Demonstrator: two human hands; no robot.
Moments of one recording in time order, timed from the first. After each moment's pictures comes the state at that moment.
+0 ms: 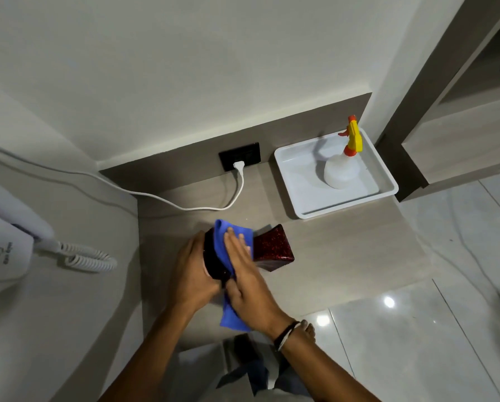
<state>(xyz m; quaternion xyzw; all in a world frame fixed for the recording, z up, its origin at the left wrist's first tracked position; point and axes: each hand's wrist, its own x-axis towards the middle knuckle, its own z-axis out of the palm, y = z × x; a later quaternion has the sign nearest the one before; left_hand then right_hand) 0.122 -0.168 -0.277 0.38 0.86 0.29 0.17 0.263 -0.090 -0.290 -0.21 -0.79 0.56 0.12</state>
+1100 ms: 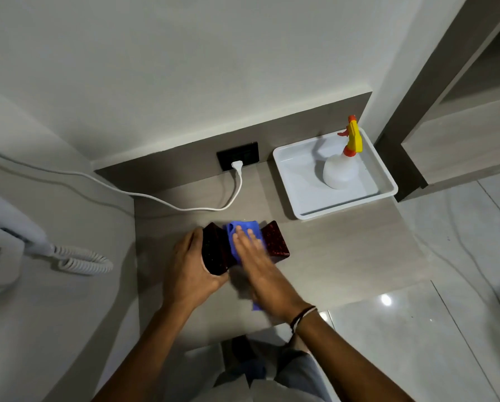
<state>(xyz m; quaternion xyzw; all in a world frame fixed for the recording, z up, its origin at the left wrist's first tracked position) 0.121 -0.159 -0.263 0.37 0.90 0.20 0.14 0.281 -0.049 -0.325 -0.16 -0.92 0.33 0.10</state>
